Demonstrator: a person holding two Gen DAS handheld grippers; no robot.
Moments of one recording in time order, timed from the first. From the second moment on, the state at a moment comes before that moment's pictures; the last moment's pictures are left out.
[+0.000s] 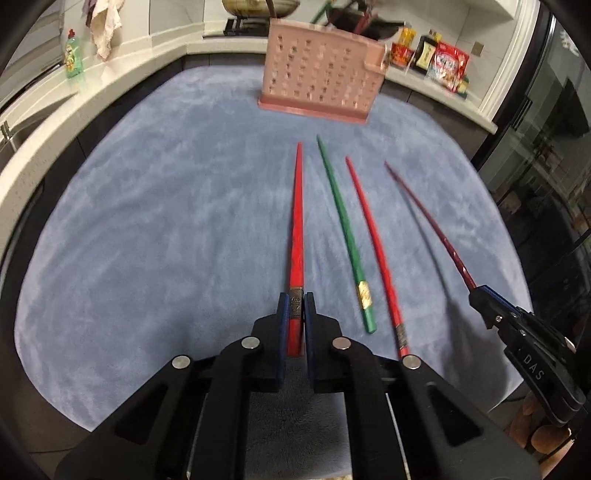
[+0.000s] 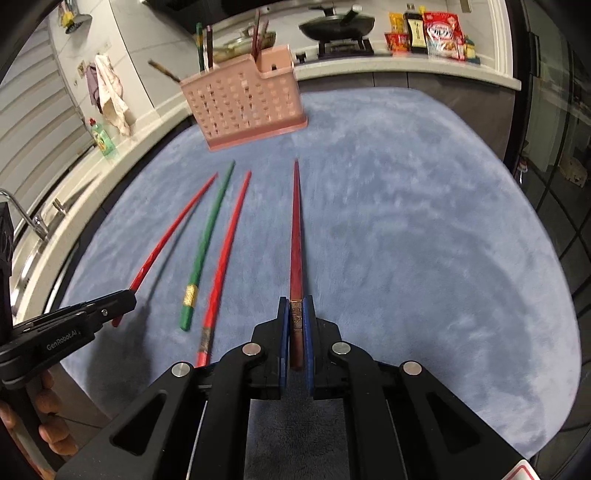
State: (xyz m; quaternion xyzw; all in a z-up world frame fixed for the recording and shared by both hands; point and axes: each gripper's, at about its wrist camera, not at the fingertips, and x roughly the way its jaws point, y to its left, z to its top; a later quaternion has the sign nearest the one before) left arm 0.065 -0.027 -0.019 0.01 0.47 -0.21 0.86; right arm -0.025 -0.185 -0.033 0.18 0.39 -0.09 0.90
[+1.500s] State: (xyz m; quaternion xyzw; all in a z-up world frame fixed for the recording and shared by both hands) left arm 0.255 -0.061 0.282 -0.04 0.17 -0.20 0.96; right arm 0.151 -0.282 0.245 0.22 0.06 -0.04 0.97
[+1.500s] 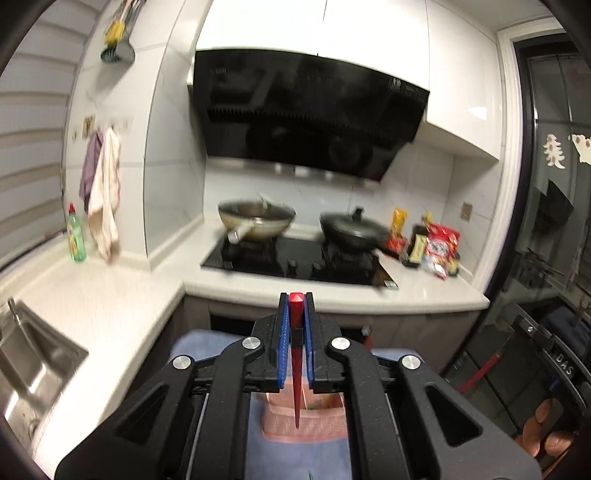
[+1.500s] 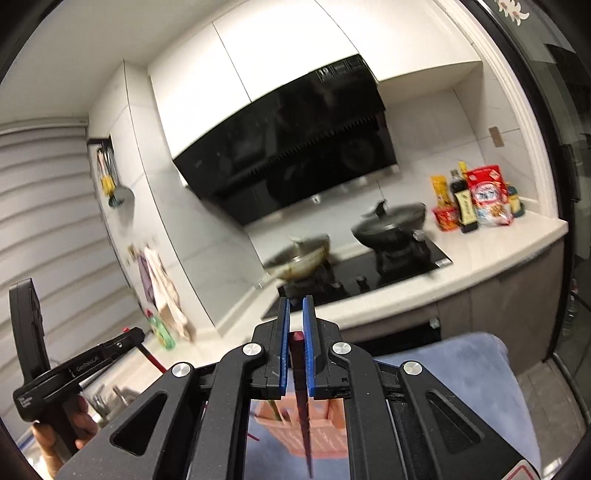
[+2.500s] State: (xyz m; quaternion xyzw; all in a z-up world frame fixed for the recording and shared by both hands) left arm 0.337 -0.088 0.208 -0.03 0.22 -0.19 0.95; right arm 0.260 -0.275 0.170 0.21 0.14 -0.05 0.97
